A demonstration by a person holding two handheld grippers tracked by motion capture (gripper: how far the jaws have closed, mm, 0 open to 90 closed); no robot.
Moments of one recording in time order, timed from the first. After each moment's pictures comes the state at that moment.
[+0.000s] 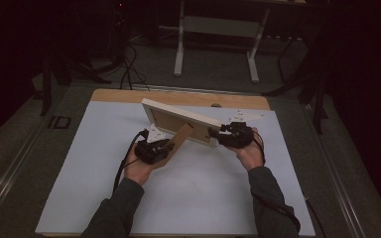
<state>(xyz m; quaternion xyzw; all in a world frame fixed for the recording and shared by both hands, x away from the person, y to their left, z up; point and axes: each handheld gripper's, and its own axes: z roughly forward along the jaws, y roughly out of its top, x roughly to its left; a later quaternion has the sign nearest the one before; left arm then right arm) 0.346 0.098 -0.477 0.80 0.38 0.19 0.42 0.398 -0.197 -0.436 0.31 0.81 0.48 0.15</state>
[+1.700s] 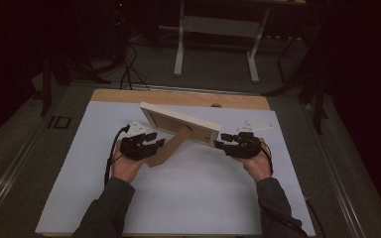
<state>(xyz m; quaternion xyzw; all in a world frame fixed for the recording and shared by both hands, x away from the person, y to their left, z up) 0.343 0.139 -0.463 0.76 0.40 0.18 0.47 0.376 -0.222 -0.453 0.33 0.81 0.48 0.11</state>
